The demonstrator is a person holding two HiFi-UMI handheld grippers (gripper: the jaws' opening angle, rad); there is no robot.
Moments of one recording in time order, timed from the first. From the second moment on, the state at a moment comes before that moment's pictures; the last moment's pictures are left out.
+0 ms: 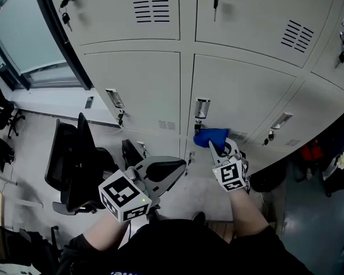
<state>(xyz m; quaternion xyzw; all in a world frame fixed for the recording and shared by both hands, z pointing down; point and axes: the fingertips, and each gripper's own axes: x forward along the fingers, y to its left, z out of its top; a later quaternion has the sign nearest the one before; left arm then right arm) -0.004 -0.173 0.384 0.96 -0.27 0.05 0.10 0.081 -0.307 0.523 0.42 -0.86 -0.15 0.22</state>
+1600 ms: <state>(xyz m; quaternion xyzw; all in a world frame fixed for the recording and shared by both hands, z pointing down) 0.083 -0.172 0.397 0.95 -0.29 0.07 0.11 0.217 -0.326 0.559 0.47 -0.84 -0.13 0.25</state>
